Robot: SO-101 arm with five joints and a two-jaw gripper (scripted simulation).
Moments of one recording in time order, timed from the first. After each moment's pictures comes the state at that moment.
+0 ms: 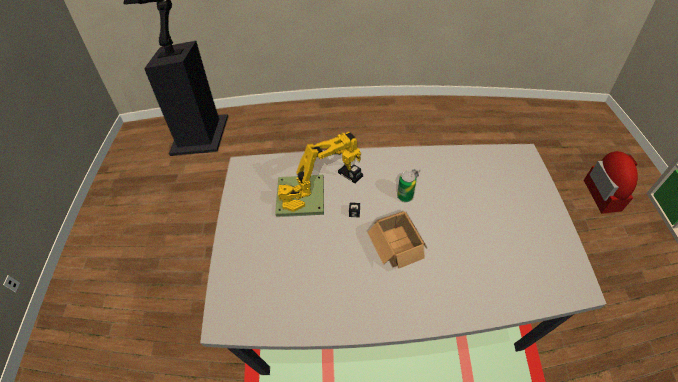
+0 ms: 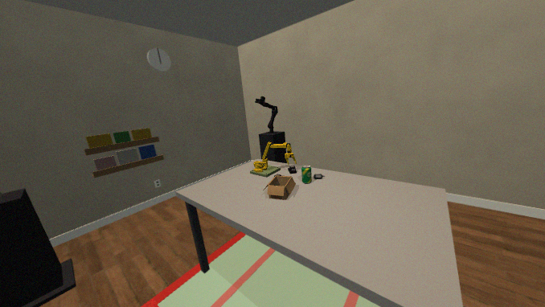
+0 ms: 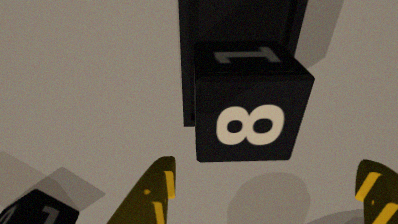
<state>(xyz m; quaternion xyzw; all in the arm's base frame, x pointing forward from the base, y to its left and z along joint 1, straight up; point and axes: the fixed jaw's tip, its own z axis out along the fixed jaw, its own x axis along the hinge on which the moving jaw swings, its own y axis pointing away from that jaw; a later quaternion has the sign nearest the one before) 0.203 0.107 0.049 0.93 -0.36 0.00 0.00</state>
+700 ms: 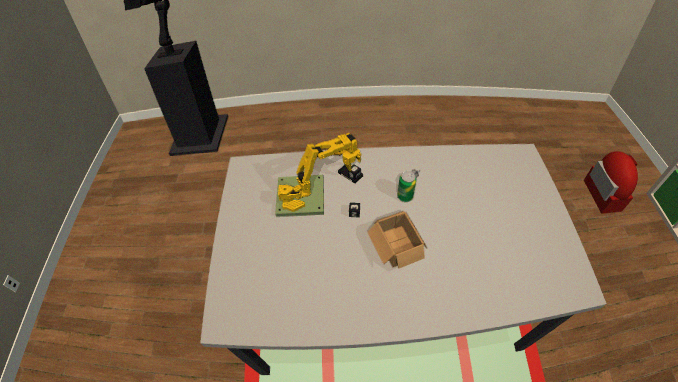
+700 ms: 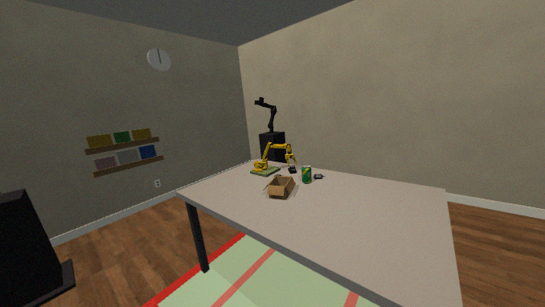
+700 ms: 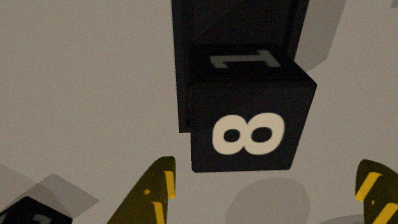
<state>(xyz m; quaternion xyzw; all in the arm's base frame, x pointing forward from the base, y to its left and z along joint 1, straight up) 0.205 0.108 0.043 0.93 -0.36 0.00 0.00</state>
